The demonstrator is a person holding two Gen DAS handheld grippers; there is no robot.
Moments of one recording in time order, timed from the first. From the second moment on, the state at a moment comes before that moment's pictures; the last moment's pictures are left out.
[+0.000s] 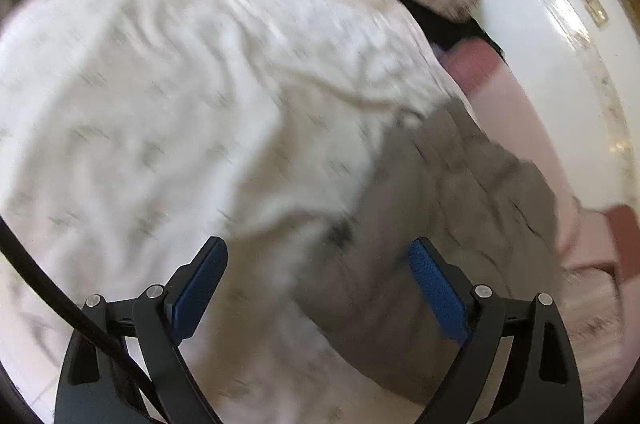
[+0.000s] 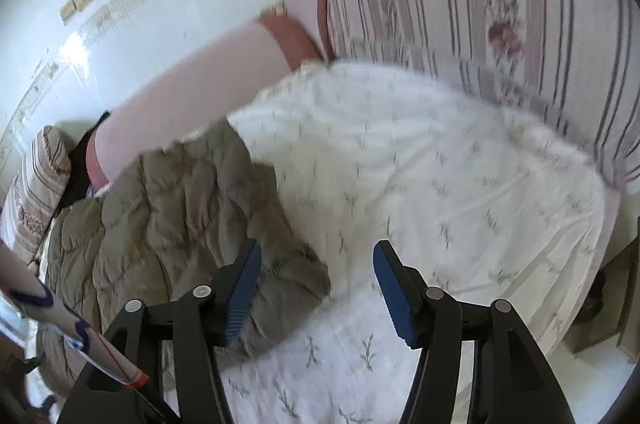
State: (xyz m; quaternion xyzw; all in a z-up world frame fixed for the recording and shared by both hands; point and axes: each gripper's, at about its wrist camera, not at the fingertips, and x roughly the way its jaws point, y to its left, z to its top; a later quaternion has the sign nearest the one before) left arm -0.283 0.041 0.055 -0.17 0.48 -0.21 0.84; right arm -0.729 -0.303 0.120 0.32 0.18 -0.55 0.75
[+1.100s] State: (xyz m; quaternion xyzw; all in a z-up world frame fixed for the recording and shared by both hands) left arm -0.362 -0.082 0.092 0.09 0.26 -0.29 0.92; right arm -0.611 -0.272 0.121 0.18 0.24 -0.48 0.82
